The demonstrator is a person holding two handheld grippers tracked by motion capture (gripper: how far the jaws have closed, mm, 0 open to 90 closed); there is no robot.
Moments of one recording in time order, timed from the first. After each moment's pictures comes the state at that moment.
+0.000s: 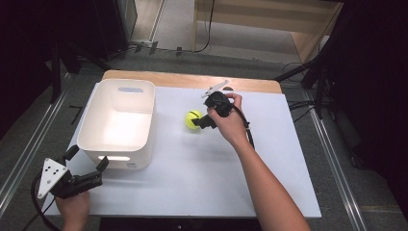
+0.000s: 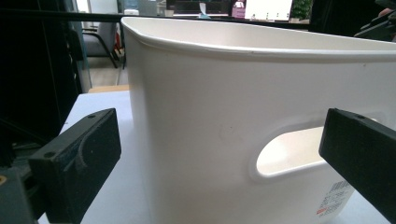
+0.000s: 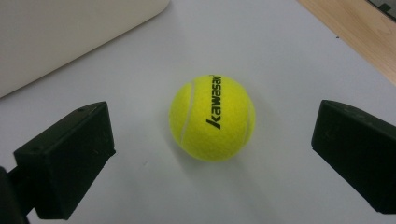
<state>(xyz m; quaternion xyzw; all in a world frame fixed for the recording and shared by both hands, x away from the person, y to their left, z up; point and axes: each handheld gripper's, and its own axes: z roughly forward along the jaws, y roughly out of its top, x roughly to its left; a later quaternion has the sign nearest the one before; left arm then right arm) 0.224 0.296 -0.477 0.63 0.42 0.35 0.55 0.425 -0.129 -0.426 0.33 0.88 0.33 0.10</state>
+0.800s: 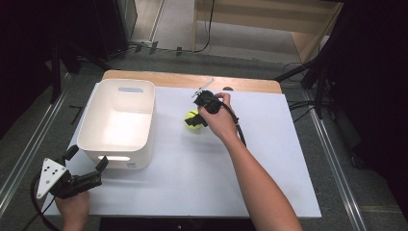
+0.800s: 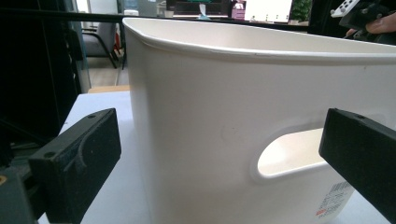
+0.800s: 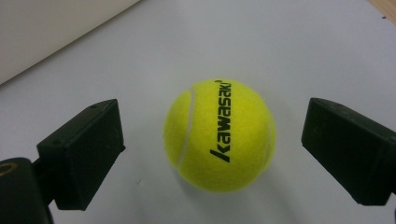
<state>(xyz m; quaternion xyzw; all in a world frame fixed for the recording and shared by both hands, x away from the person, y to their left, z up) 0.224 0.297 -0.477 0.63 0.42 0.35 0.55 0.451 -0.104 -0.446 0.33 0.90 0.29 0.07</state>
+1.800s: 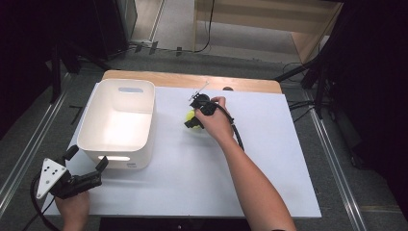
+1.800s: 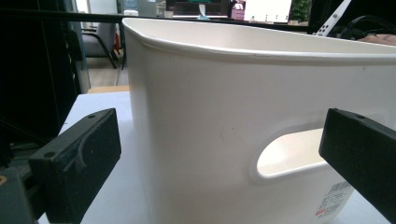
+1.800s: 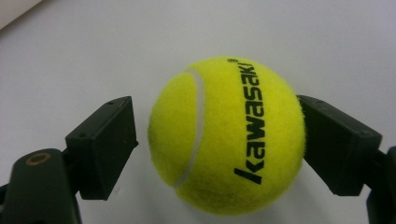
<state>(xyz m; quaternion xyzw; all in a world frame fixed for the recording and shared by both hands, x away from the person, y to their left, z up) 0.224 0.297 -0.477 0.63 0.42 0.35 0.56 0.464 -0.094 -0.472 0.35 0.90 0.24 0.05</state>
